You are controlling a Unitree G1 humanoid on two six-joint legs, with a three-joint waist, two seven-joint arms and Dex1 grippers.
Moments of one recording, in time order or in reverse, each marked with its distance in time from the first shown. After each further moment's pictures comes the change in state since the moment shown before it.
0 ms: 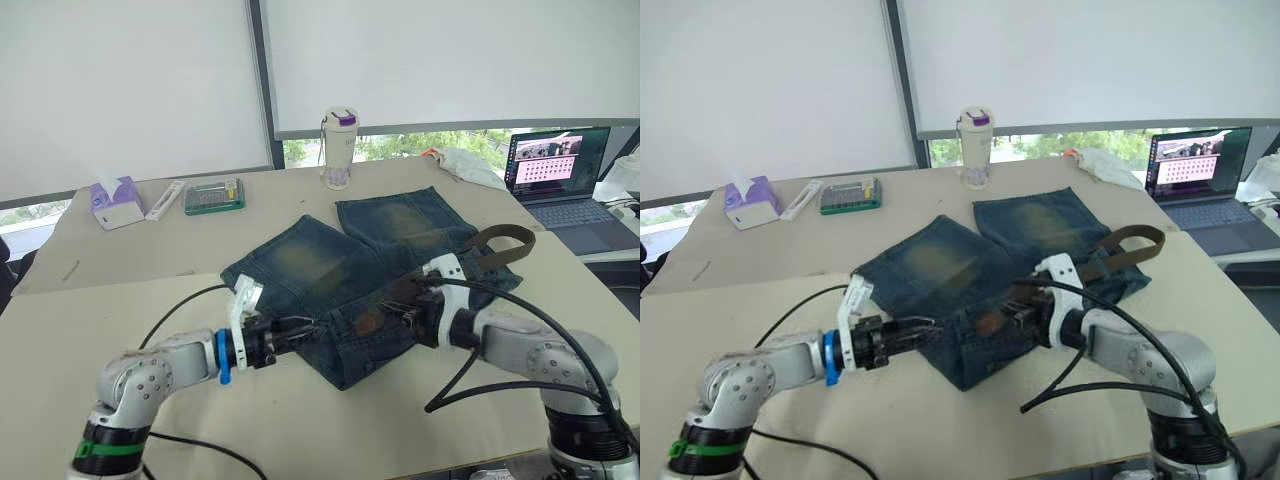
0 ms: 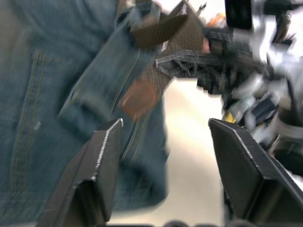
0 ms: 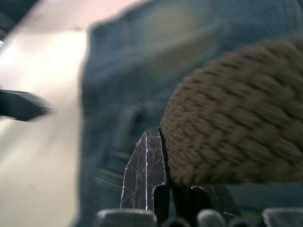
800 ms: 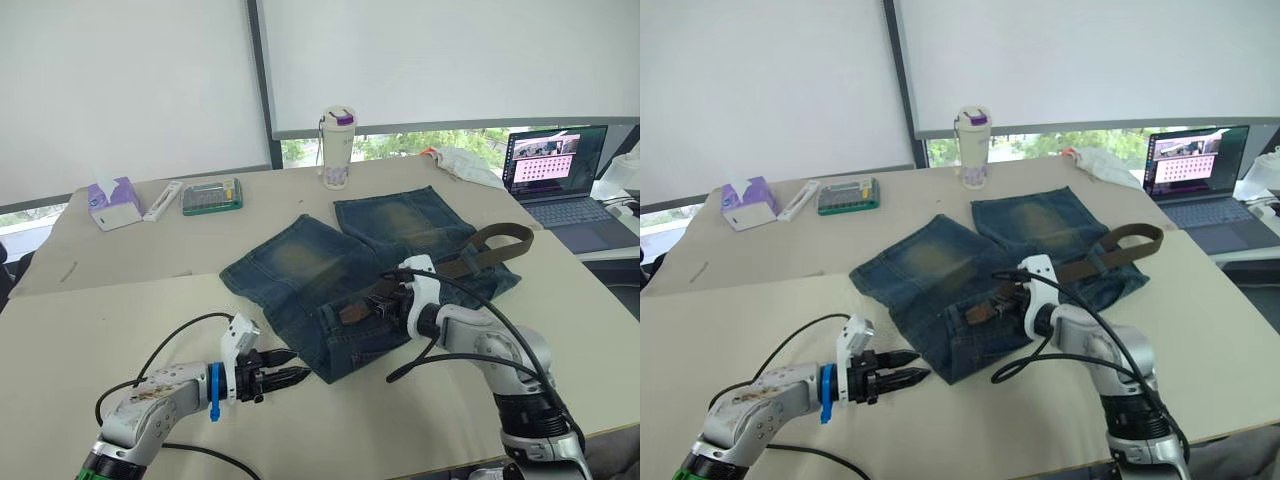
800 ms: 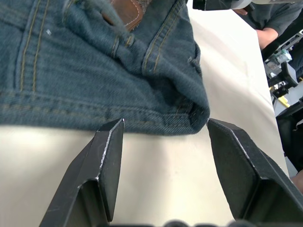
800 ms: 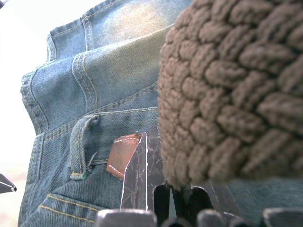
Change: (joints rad) left arm 0.142 0.007 -0.109 0.122 0.314 -0.293 -0.191; right arm -0.074 0.199 0.089 0.210 -0.278 -0.152 0.023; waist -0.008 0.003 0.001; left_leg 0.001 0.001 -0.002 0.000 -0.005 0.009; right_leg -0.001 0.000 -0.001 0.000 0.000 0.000
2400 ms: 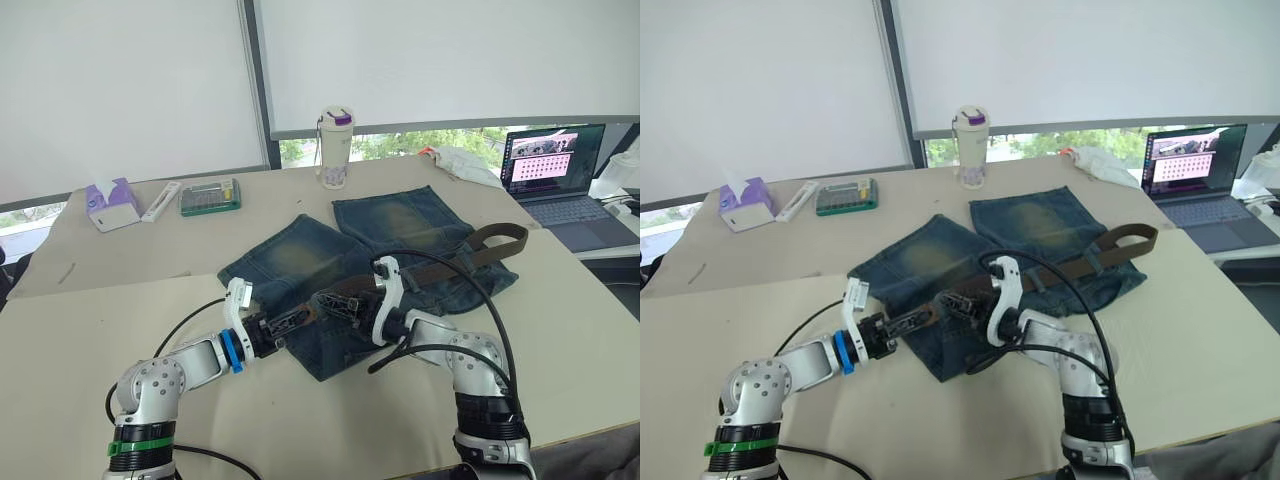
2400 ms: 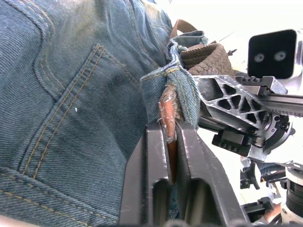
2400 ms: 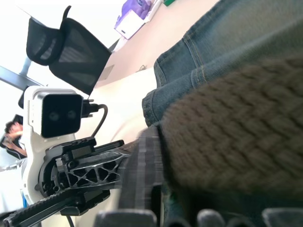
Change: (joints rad) left arm -0.196 -0.281 0.294 0.057 -0.326 0.428 0.415; right arm -0.011 0.249 -0.102 -0.034 0.226 0.126 -0.014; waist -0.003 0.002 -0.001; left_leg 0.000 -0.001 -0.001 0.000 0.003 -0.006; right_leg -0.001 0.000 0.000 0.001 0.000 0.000
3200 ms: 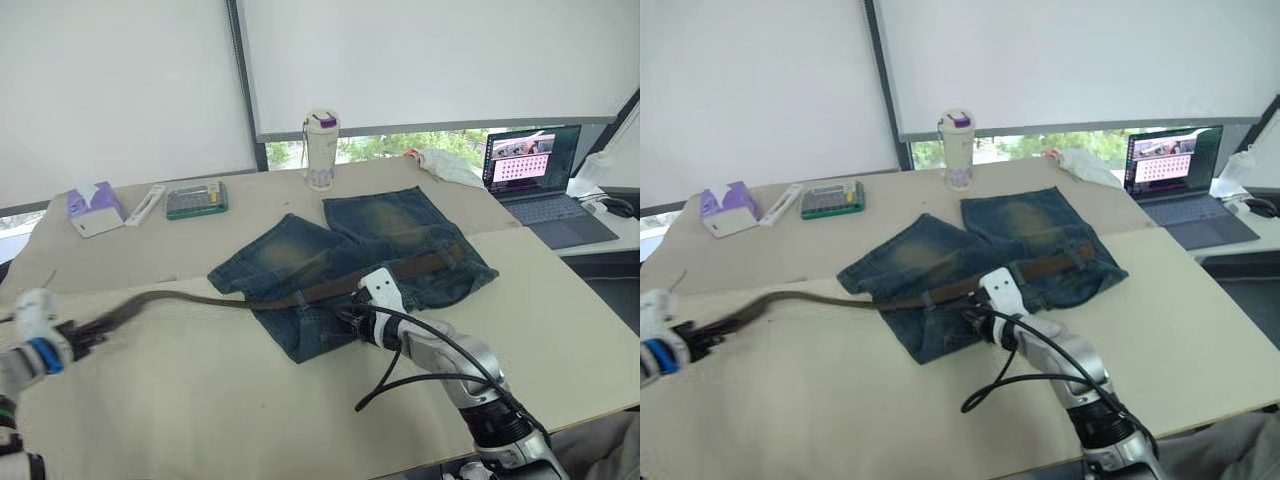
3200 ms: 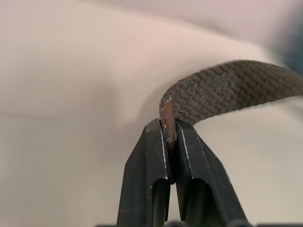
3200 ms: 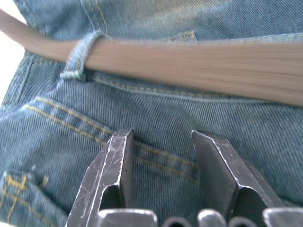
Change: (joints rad) left arm -0.166 0.698 0.168 1.173 0.438 -0.575 -0.230; right arm 0.000 -0.167 0.350 0.084 -0.488 -0.297 0.007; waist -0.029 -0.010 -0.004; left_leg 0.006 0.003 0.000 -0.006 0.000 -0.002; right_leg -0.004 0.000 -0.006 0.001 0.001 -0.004
